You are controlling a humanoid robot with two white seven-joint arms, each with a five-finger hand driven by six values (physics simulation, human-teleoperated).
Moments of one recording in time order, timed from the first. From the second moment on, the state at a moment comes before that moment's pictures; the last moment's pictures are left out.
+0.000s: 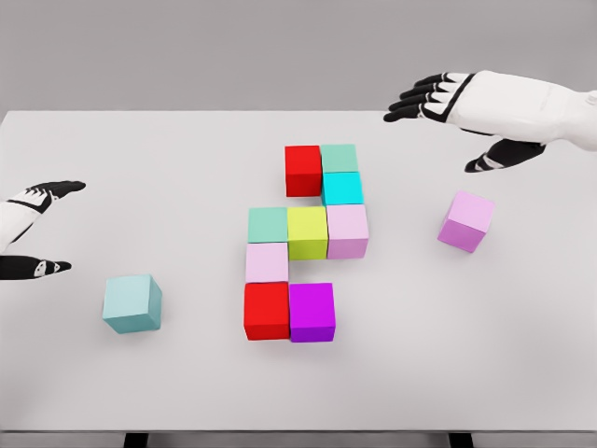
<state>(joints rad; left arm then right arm) 0.09 0.70 0.14 -1.50 -0.26 -0.61 -0.30 -0.75 -0.97 0.54 -1.74 0.08 -0.47 0.61</state>
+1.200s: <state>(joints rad) 0.22 1.16 -0.33 -1.56 0.47 -0.61 -0.30 -0.75 -0.95 0.77 -1.48 0.46 -0.61 0.61</state>
